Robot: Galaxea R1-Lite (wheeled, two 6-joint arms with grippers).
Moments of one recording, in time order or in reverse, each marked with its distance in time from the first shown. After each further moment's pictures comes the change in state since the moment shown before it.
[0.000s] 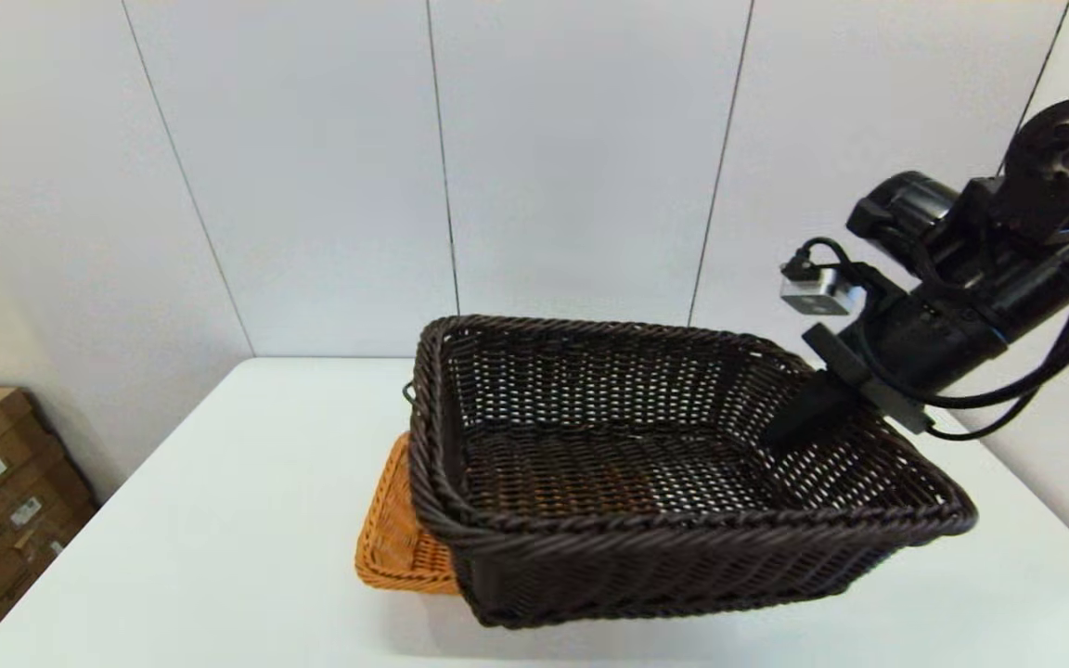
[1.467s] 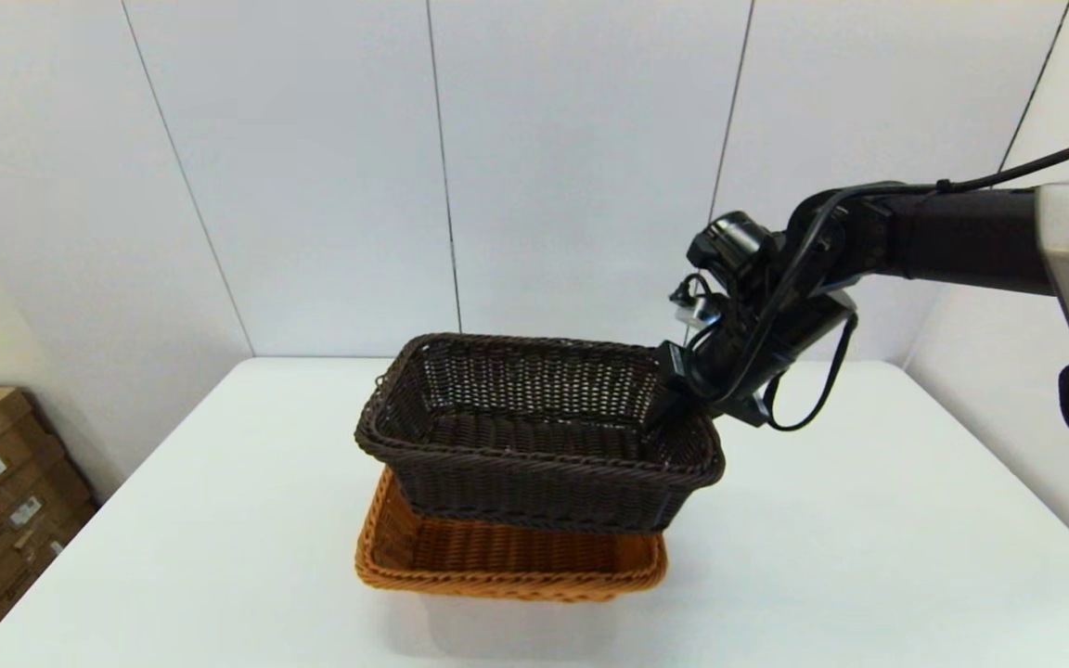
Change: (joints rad) left arm 0.000 0.000 0.000 0.000 -0.001 0.000; right arm 0.169 0.277 -0.174 -0.238 -0.226 0.380
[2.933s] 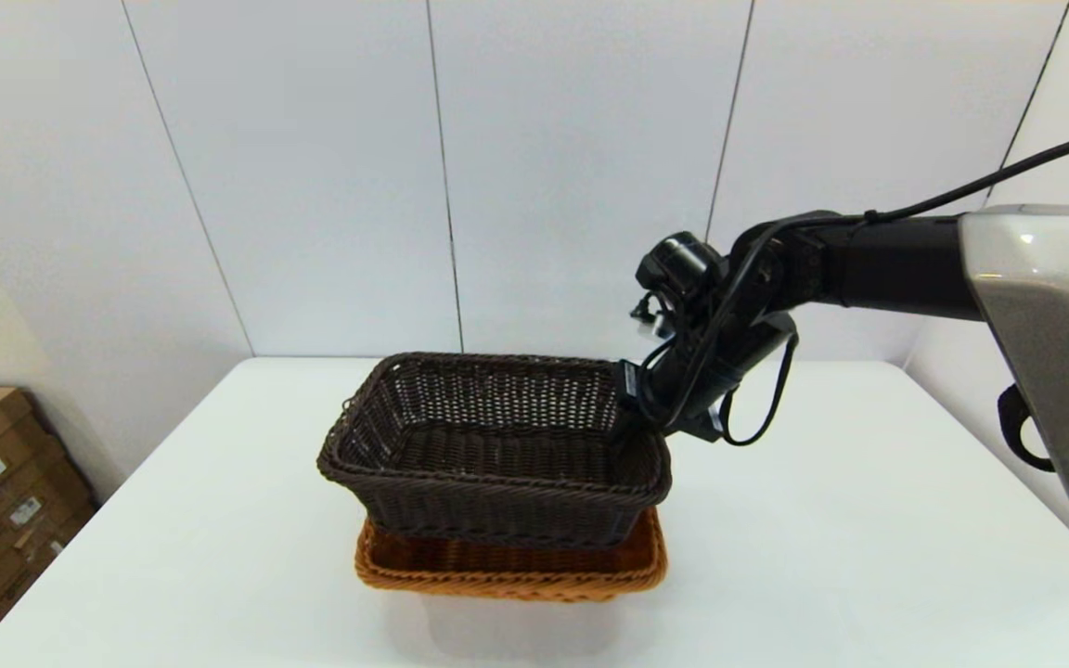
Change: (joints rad) left arm 0.000 0.000 0.000 0.000 0.001 0.000; right arm 0.091 0.051 0.000 -0.082 -0.065 0.084
